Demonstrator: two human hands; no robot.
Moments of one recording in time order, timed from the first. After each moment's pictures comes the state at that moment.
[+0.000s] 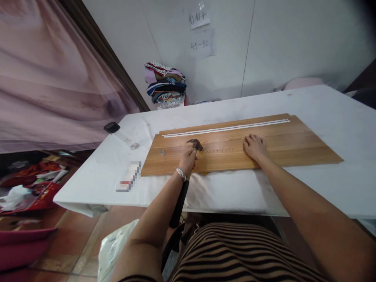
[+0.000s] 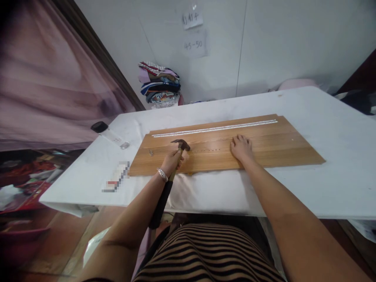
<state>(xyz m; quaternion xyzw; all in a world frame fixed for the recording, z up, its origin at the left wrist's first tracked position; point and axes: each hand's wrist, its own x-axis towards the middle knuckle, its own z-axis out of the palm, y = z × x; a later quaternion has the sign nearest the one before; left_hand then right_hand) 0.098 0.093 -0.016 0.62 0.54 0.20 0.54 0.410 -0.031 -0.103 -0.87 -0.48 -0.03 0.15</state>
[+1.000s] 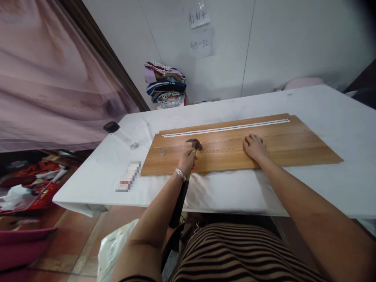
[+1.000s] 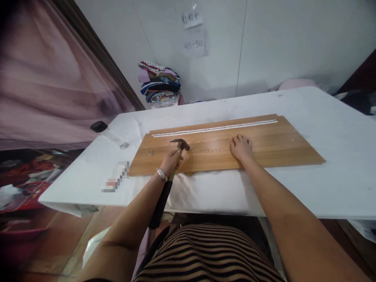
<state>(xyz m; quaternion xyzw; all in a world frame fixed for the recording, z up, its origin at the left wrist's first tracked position) 0.097 0.092 -0.016 0.62 0.53 0.21 0.53 0.411 -0.031 -0.103 -0.87 -0.47 -0.02 0.16</state>
